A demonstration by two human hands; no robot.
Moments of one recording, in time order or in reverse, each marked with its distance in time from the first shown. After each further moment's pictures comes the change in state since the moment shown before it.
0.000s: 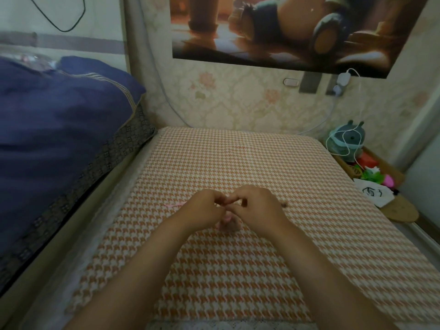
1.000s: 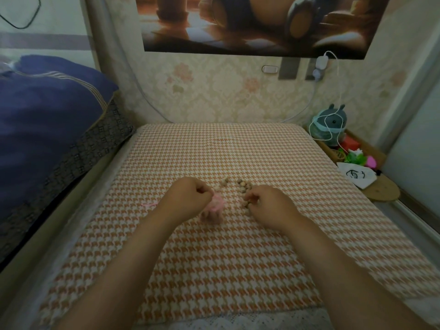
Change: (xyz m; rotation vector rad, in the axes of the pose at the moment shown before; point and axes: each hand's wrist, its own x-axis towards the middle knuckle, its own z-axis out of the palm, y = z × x) left_hand 0.016 0.016 0.014 0.108 0.151 -0.009; right_hand -0.023 0.078 -0.026 -0.149 -0.125 0.281
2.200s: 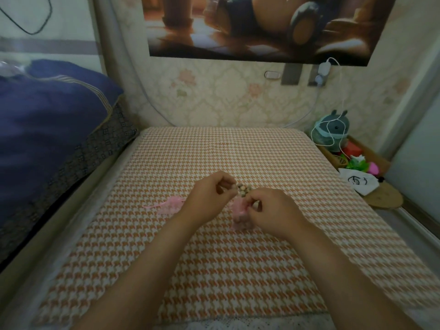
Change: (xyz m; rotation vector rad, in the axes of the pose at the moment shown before) left_hand 0.020 0.013 0.042 -0.206 0.112 0.275; right_hand -0.021 -0.010 -0.023 0.072 0.085 -0.162
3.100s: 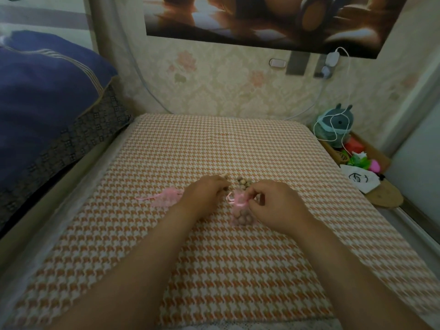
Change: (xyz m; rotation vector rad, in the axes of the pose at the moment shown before) left_hand 0.028 -0.064 0.023 0.493 -0.236 0.145; right_hand 0.010 0.010 0.006 -0.036 0.028 -0.043
